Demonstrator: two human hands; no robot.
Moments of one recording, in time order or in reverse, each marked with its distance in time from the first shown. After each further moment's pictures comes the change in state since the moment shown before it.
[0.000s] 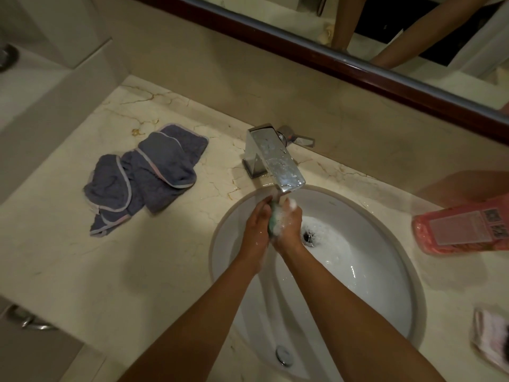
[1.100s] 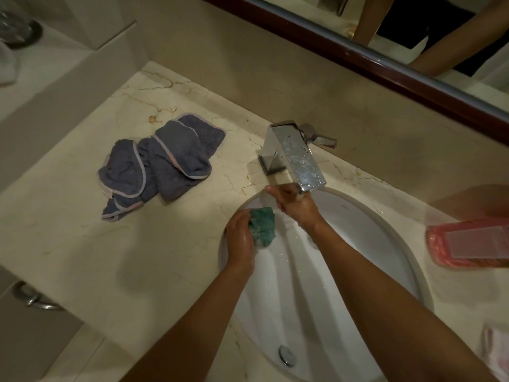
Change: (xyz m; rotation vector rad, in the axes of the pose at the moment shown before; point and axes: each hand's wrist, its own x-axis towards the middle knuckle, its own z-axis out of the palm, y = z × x) left_hand -0.005 -0.005 -0.037 -0.304 0.412 -0.012; right_hand 0.034 -0.040 0.003 -0.648 -0.347 -0.297
